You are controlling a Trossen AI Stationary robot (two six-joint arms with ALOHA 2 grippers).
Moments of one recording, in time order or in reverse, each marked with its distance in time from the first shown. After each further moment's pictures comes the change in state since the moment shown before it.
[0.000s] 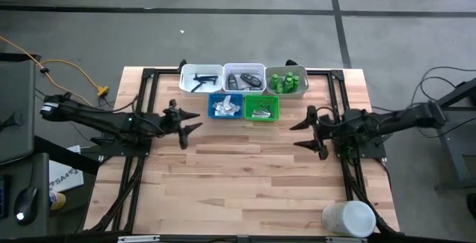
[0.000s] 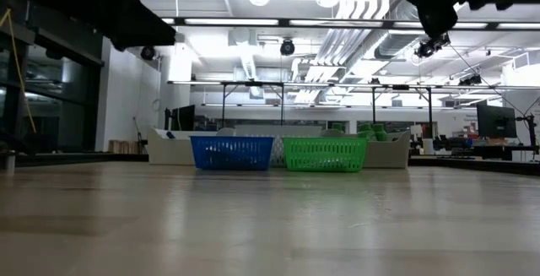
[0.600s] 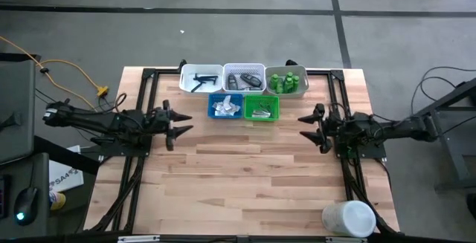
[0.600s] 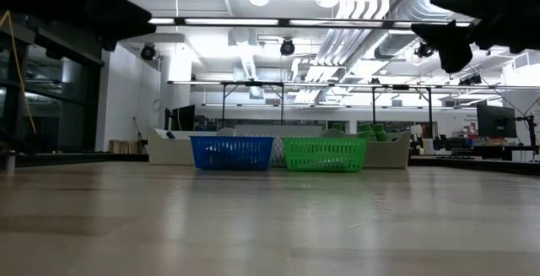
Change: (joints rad) left arm 0.006 -0.304 -0.094 -0.066 0.149 0.023; right arm -0.125 -0.349 -0.328 0.205 0.036 0.081
